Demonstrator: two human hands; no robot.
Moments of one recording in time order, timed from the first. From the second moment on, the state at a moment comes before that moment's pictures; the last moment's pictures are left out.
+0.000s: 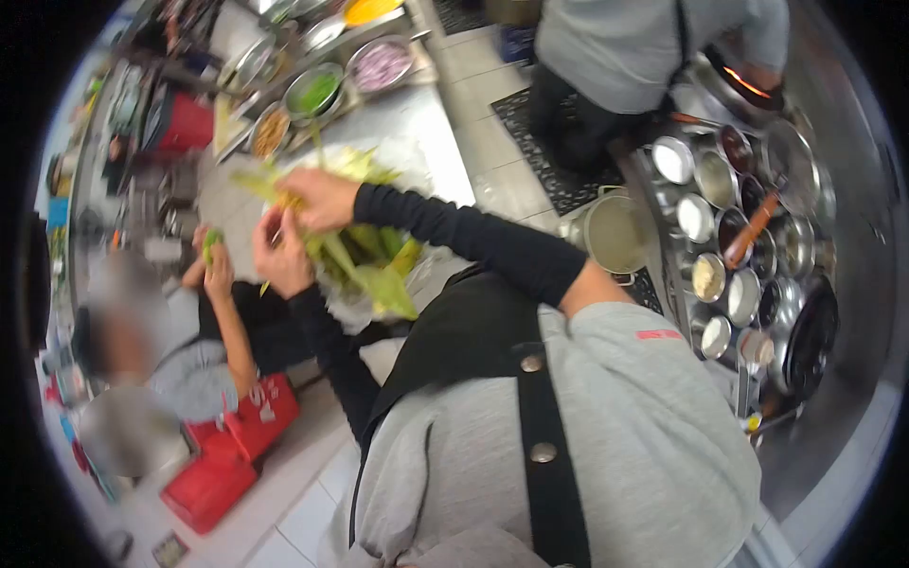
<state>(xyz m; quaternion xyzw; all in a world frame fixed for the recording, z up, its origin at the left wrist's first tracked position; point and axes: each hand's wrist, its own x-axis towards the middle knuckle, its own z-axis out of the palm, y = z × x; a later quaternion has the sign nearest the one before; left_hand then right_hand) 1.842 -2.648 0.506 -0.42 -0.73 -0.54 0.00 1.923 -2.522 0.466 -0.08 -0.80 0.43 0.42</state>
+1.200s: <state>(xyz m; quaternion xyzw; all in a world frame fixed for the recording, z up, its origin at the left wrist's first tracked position) 1.861 -2.693 0.501 -0.43 -0.77 -0.45 0.12 1.947 -2.531 0.479 -0.19 -0.80 0.43 0.37</state>
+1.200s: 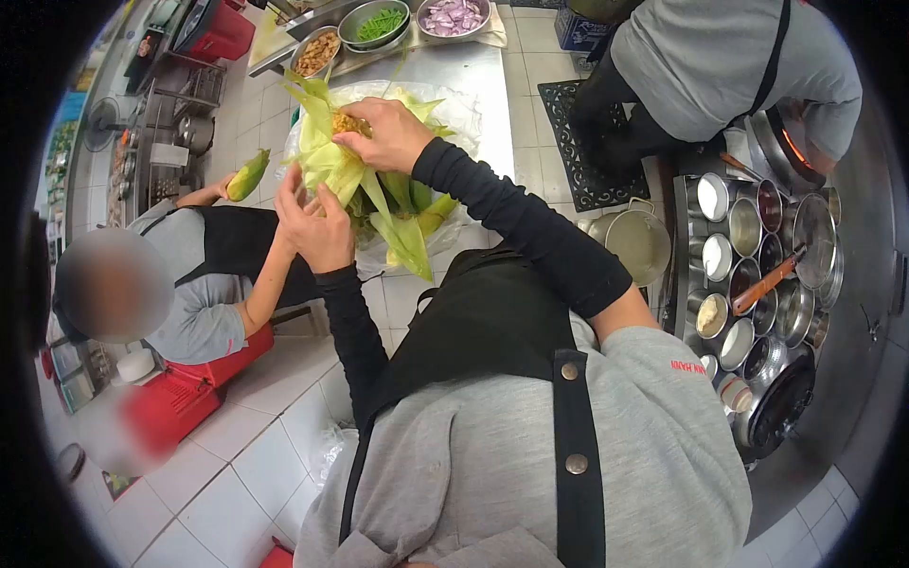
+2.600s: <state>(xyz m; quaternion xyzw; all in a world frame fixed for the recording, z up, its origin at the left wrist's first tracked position) 1.937 -2.649 0.468 -0.47 -0.71 -0.48 -0.20 2.050 -2.506 0.461 -0.22 -0.86 0.42 0.18</state>
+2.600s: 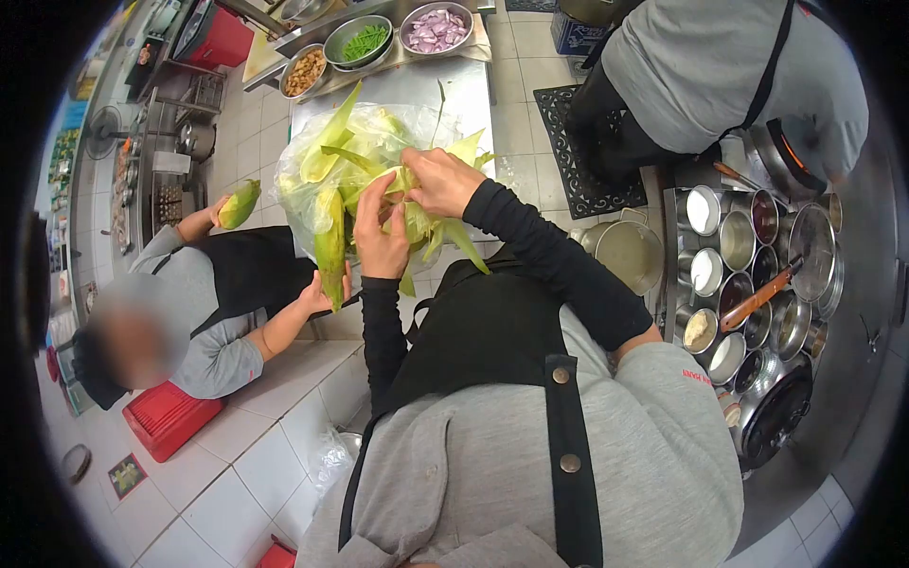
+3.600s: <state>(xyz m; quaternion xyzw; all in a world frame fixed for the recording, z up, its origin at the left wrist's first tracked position) 1.918 -2.622 0.443 -0.52 -0.72 -0.45 -0.07 2.057 -2.520 0.413 -0.24 -0.83 0.46 0.22</state>
